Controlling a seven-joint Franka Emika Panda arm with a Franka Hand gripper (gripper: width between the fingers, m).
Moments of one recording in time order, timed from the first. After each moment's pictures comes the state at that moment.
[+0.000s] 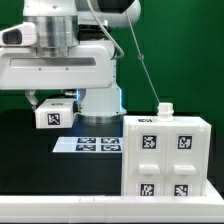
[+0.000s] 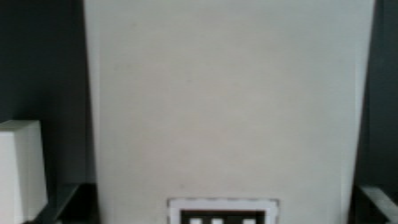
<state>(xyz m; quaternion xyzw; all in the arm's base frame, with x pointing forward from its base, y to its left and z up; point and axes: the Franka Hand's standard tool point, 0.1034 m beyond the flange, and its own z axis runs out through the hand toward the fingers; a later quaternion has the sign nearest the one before) 0.502 -0.076 0.117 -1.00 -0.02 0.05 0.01</state>
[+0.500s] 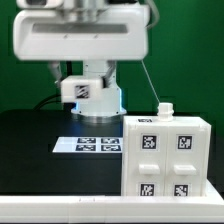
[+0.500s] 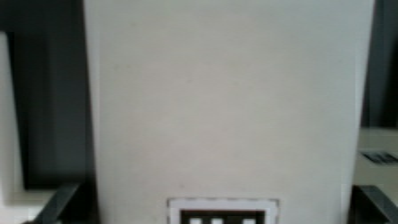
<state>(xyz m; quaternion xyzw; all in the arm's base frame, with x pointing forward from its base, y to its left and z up) 0.573 -0.006 0.184 -1.00 0.00 0.04 0.01</state>
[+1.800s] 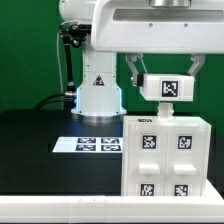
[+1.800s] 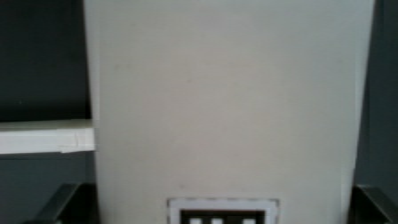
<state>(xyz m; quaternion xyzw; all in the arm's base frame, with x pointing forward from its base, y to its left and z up) 0.628 0.095 0.182 -1.00 0.02 0.02 0.00</state>
